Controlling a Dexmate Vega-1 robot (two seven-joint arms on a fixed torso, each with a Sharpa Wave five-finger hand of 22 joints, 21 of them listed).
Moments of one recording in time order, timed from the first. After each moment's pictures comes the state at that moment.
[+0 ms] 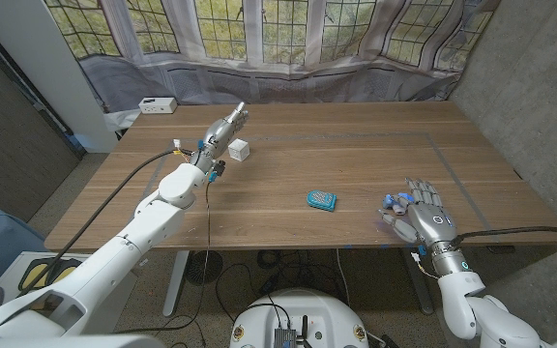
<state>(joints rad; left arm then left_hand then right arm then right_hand) 0.87 0.61 0.40 -1.53 -0.45 -0.27 0.06 0.39 0.13 -0.09 0.03 0.20 0.23 0.11 0.19 0.18 0.24 0.09 0.22 0.19 0.13 0.10 0.19 0.18 -0.01 0.13 0.20 0.17 -1.57 -1.00 -0.42 -2.12 -0.60 -0.63 -0.63 0.19 0.10 0.17 -0.11 0.19 0.47 -0.14 0.20 0.19 -0.12 0.02 0.22 0.20 -0.17 0.09 0.22 0.22 -0.17 0.11 0.21 0.18</state>
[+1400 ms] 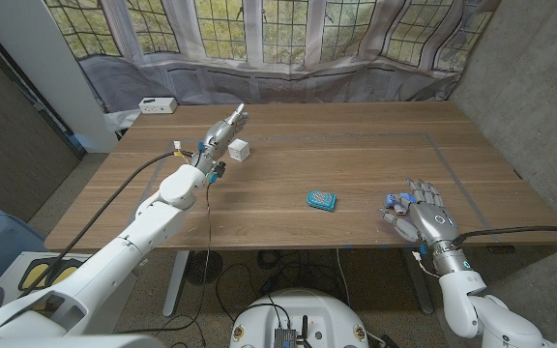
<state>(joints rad) 0.87 0.60 0.40 -1.52 -0.45 -0.27 0.06 0.39 0.13 -0.09 0.03 0.20 0.23 0.11 0.19 0.18 0.24 0.09 0.22 0.19 0.13 0.10 0.19 0.18 -0.01 0.13 0.20 0.17 -1.57 -1.01 -0.41 -2.13 -0.55 -0.61 -0.65 0.19 0.10 0.17 -0.11 0.19 0.53 -0.12 0.22 0.20 -0.10 0.02 0.22 0.20 -0.17 0.09 0.23 0.22 -0.17 0.12 0.21 0.18</state>
